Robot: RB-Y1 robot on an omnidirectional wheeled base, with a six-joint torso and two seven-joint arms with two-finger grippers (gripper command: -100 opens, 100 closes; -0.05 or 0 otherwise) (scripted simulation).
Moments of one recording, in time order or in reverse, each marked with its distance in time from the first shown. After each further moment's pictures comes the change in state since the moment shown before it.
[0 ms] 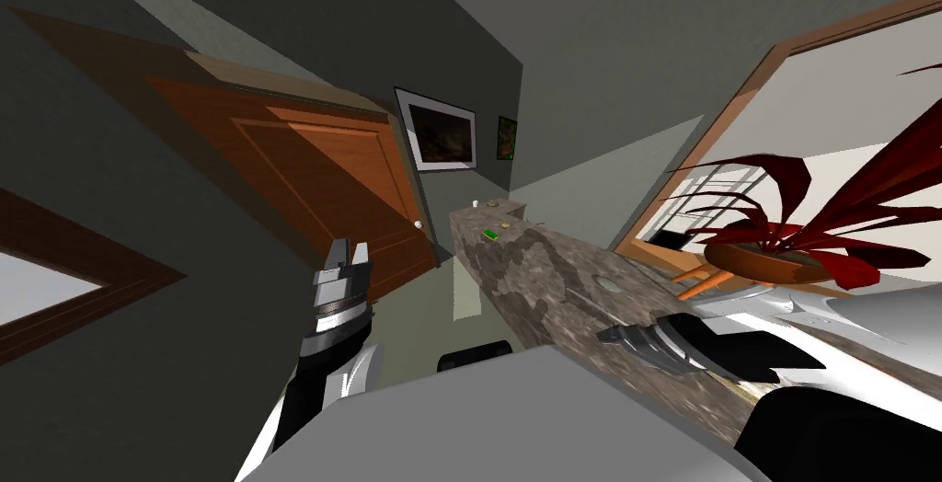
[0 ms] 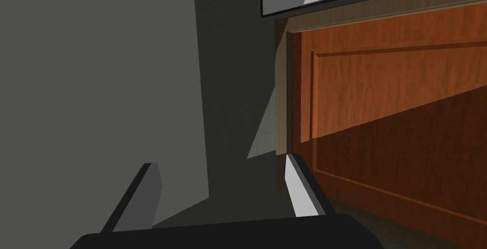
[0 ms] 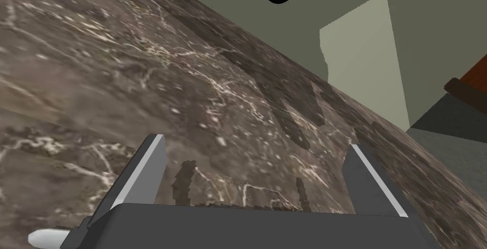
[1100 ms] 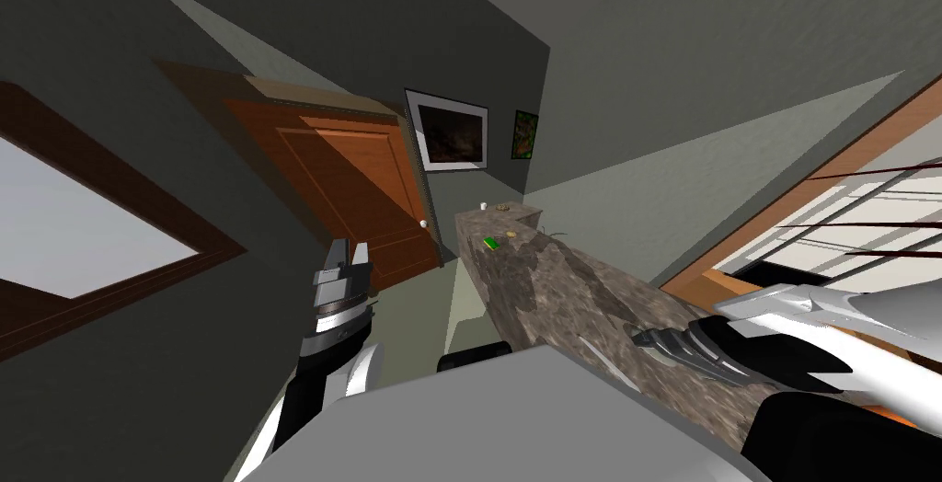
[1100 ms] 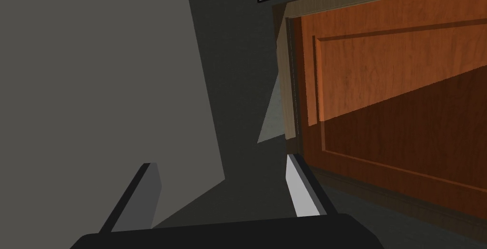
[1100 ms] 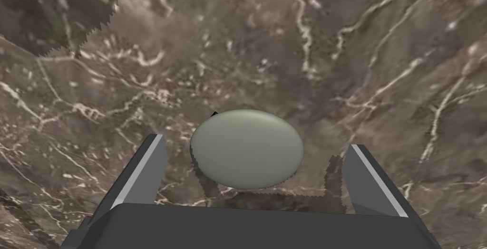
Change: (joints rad) left arm 0.000 0.000 0.000 0.000 0.000 0.000 0.000; right arm 0.090 -0.051 0.008 0.111 -0.053 0.148 -0.049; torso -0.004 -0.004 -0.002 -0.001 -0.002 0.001
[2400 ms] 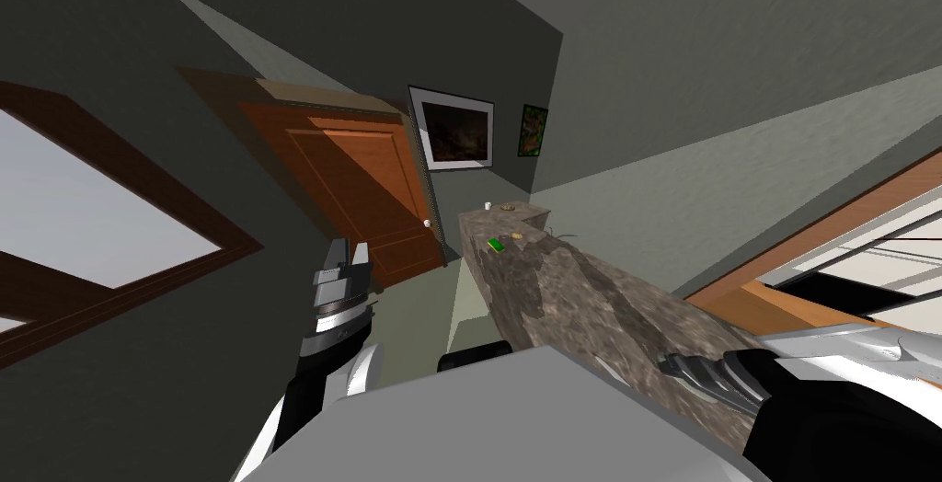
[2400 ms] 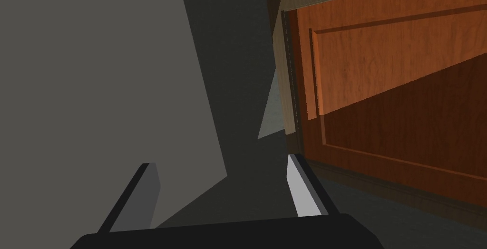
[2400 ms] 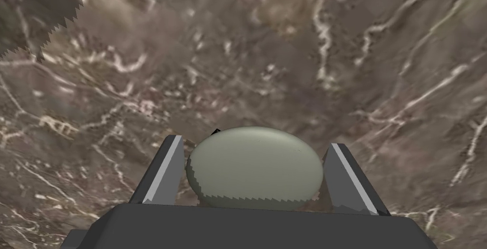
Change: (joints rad) left arm 0.000 0.000 0.000 0.000 0.000 0.000 0.000; right arm 0.029 0.150 0.005 0.047 0.051 0.024 0.052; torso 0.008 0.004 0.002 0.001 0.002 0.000
